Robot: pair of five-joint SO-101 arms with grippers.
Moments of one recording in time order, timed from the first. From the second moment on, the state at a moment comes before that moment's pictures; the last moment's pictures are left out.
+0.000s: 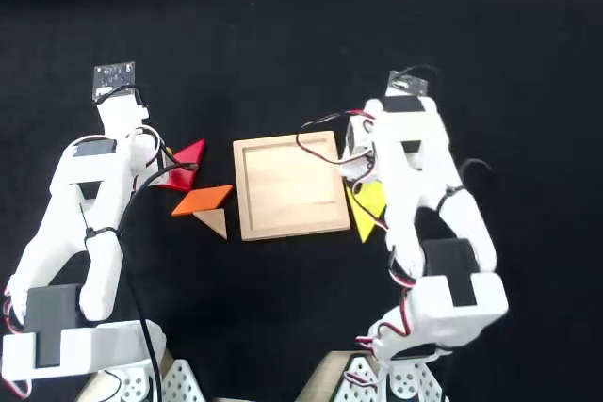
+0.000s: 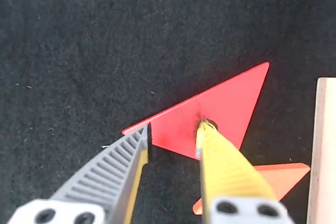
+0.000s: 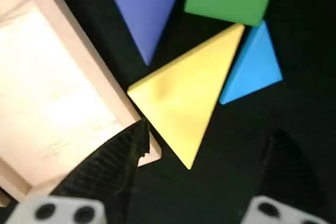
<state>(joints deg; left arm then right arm) -11.1 -5.4 38.6 41.5 0.7 -4.1 8.8 17.0 75.5 -25.2</state>
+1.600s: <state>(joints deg) -11.2 -5.4 38.6 41.5 0.7 -5.4 21.0 12.9 66.0 -31.1</state>
